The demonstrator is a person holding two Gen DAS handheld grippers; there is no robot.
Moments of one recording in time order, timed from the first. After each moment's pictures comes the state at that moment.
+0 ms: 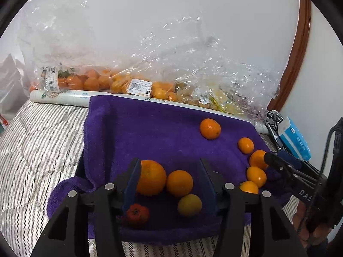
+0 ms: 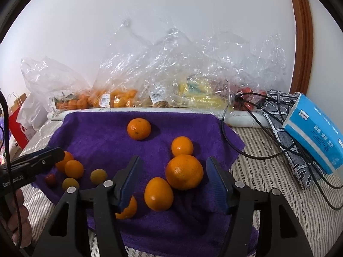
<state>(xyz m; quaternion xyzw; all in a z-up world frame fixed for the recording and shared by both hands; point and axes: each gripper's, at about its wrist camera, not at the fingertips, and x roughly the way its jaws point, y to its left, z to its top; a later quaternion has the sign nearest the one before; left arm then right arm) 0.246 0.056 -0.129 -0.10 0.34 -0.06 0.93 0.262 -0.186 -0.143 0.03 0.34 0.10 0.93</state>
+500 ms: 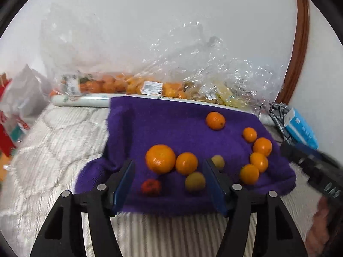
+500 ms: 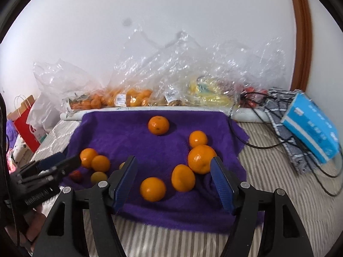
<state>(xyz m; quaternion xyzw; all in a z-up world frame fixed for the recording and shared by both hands) 0.200 0.048 -0.106 -0.05 0.34 -0.01 0.94 0.224 -0.170 -0.108 0.04 0.36 0.11 0.93</state>
